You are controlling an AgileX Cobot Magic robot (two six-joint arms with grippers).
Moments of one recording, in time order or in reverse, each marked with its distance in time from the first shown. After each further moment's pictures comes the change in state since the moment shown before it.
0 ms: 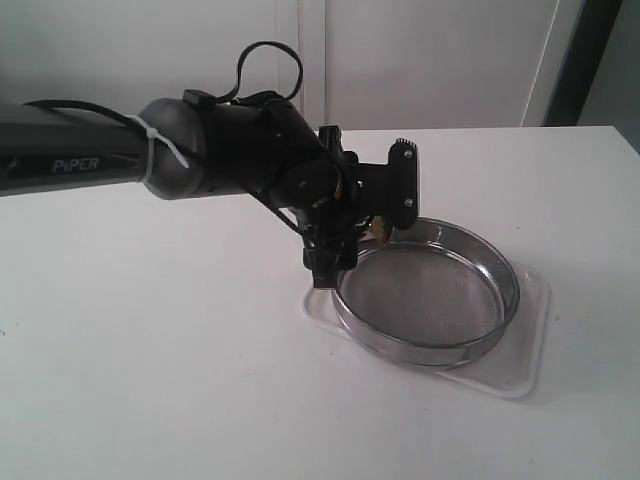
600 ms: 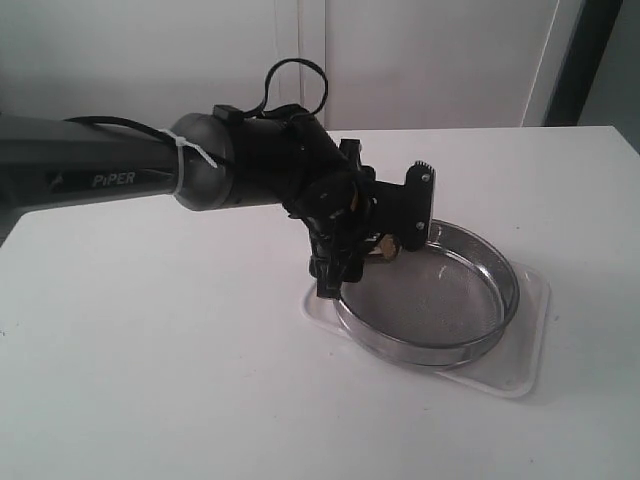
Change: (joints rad) left arm -0.024 0.057 -0.048 -0.001 0.036 0.095; right arm 0.000 0.000 0.000 0.000 0.000 -0.010
